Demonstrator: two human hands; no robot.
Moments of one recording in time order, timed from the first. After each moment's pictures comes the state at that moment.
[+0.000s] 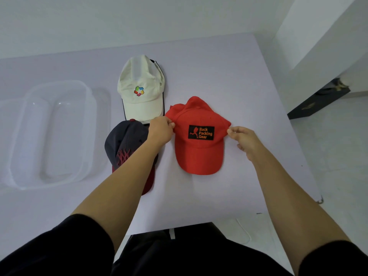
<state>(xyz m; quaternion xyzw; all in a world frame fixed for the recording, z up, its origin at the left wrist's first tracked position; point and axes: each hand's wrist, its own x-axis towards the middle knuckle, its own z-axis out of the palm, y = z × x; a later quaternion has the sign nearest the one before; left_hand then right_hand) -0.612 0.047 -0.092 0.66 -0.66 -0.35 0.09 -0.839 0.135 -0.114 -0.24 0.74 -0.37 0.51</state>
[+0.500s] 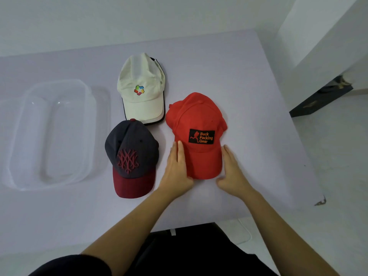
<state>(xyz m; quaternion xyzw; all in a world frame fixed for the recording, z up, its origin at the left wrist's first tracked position) -0.606 0.164 -0.127 0.55 -0.74 -0.38 0.06 -0.790 0.218 -0.149 -0.54 0.71 -0.19 0.41</state>
